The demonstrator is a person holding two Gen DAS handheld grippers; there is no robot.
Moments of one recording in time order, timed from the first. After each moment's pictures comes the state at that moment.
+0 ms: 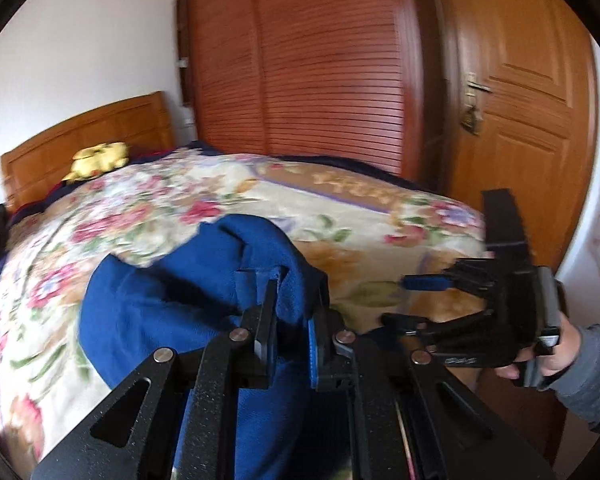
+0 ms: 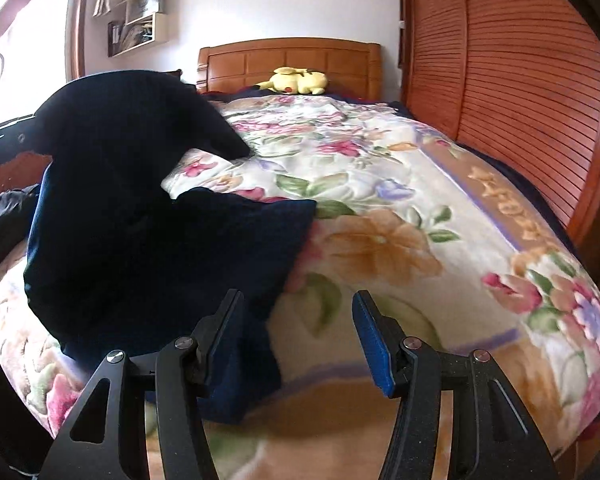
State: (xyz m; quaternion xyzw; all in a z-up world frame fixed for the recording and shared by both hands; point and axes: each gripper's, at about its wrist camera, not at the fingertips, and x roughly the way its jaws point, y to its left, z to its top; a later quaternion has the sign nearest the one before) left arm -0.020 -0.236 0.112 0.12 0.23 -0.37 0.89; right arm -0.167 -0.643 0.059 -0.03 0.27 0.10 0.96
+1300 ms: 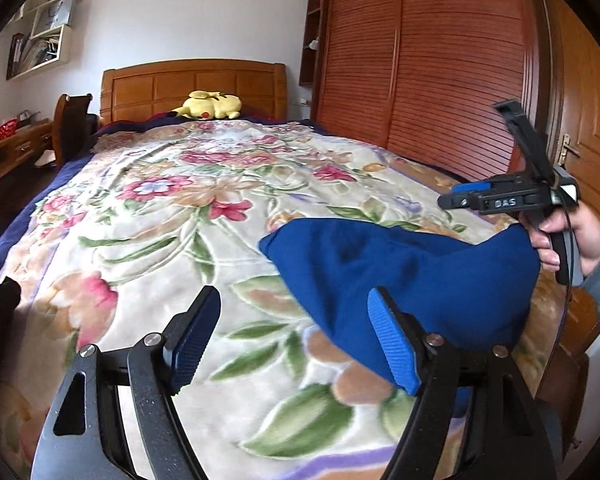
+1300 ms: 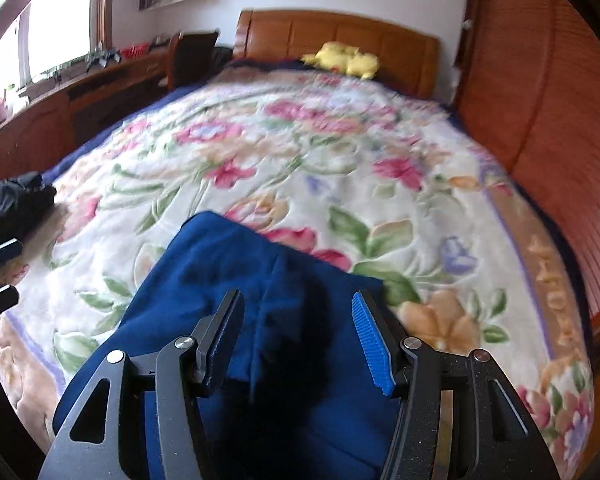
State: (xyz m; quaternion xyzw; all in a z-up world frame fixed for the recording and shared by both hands) left arm 0.009 -0.030 0.039 0.00 0.26 -0.21 0.94; right arm -0.056 -0.535 0.123 -0.11 0.34 0.16 0.92
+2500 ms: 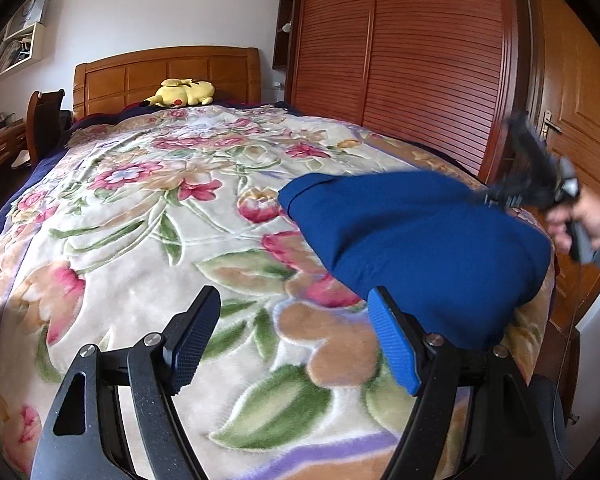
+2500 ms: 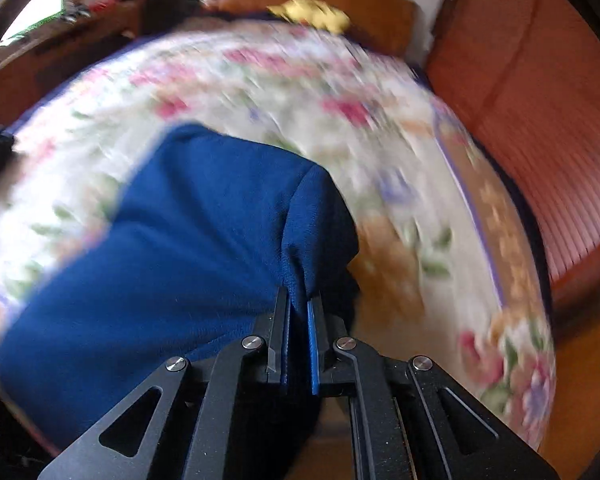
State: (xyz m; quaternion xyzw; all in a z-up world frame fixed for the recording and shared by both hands) left arm 0.006 -0.053 0.019 0.02 0.28 -0.26 0.92; right arm -0.054 -0.616 0.082 -0.14 0.41 0.07 0.90
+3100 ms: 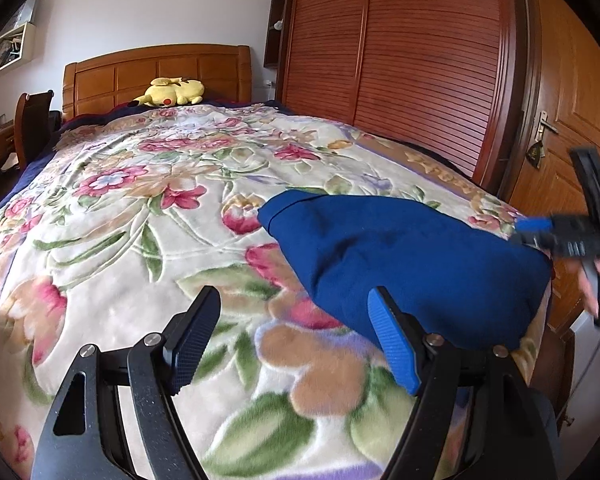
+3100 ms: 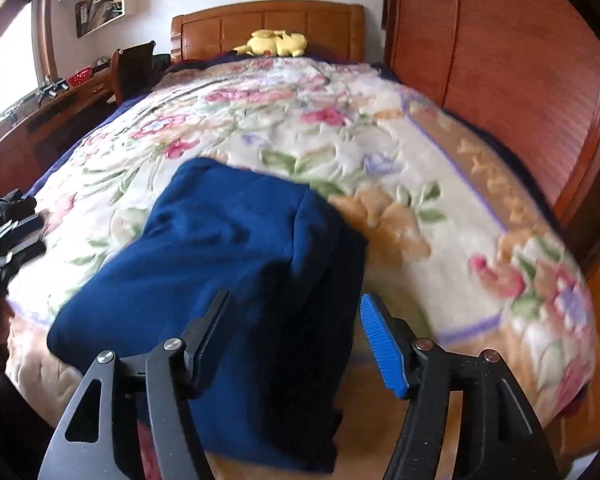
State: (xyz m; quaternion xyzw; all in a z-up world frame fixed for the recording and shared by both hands) left arm 0.031 -0.074 0.028 0.02 0.29 -0.27 0.92; right arm -0.159 -0.640 0.065 -0.02 0.35 0.07 0.93
